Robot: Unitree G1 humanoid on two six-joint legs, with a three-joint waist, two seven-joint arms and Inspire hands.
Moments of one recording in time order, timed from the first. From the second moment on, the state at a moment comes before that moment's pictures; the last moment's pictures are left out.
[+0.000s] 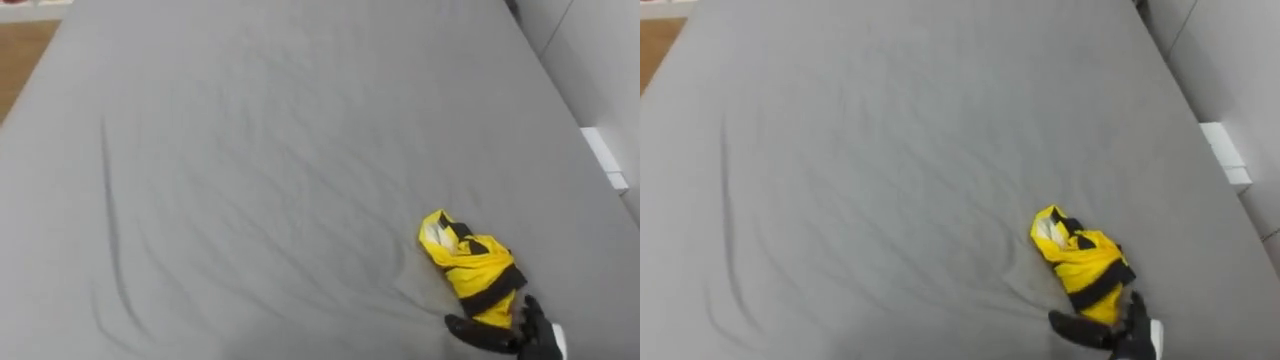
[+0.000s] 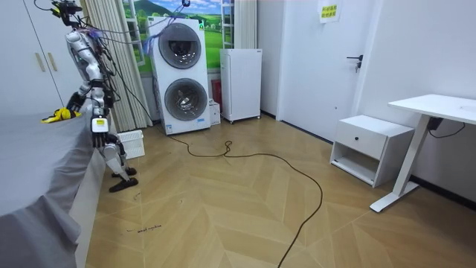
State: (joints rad) left arm 0.30 0.16 -0.01 1.06 -0.42 -0.06 0.15; right arm 0.16 -0.20 0.05 0.42 0.27 0.05 -0.44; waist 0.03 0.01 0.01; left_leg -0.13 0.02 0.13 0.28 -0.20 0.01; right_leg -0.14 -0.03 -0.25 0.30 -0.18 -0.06
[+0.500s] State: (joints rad) left arm 0.27 0.18 0.00 1.03 -0.41 0.02 0.15; right arm 0.15 -0.20 0.03 0.41 0.22 0.00 -0.44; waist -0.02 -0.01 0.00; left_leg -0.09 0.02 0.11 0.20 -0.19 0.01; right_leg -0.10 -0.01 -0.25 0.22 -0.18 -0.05
